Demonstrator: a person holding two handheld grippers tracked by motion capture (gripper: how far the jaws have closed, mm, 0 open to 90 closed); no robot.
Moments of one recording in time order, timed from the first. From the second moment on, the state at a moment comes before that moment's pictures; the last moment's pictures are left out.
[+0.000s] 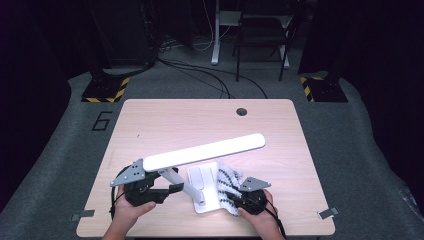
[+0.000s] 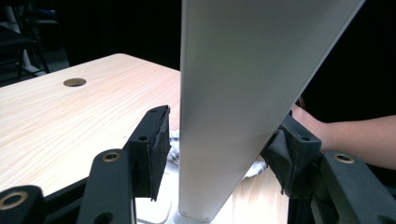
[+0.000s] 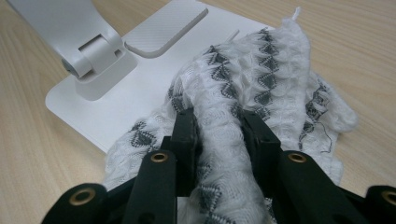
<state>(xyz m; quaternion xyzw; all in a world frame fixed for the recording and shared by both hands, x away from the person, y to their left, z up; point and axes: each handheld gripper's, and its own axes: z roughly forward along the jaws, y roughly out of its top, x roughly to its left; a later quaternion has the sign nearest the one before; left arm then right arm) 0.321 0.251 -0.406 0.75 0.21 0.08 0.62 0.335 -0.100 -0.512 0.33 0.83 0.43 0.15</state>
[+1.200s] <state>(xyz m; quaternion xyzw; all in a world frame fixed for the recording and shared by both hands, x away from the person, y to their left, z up) 0.316 0.249 -0.404 0.76 0.19 0.11 0.61 0.313 -0.041 -0.434 0.21 0.81 0.54 0.10</state>
